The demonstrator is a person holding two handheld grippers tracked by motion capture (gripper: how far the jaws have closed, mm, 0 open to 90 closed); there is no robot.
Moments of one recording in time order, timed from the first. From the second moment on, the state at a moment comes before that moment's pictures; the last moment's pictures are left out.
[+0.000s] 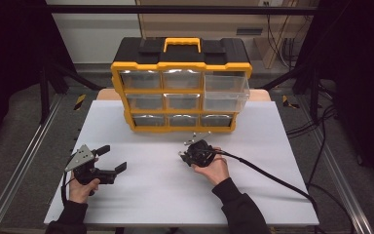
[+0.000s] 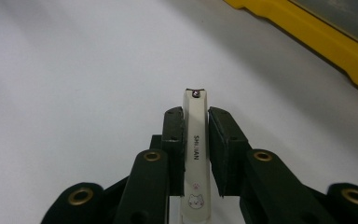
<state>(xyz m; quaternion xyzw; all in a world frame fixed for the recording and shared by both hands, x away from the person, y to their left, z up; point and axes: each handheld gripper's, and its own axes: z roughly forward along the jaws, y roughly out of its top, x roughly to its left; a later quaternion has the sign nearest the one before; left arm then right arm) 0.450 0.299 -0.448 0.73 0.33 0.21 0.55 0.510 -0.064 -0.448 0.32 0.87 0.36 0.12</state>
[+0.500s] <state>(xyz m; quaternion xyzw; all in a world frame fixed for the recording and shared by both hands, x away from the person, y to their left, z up) 0.450 0.298 -0.448 0.73 0.33 0.21 0.55 0.500 -0.072 -0.429 0.31 0.86 0.38 0.13</state>
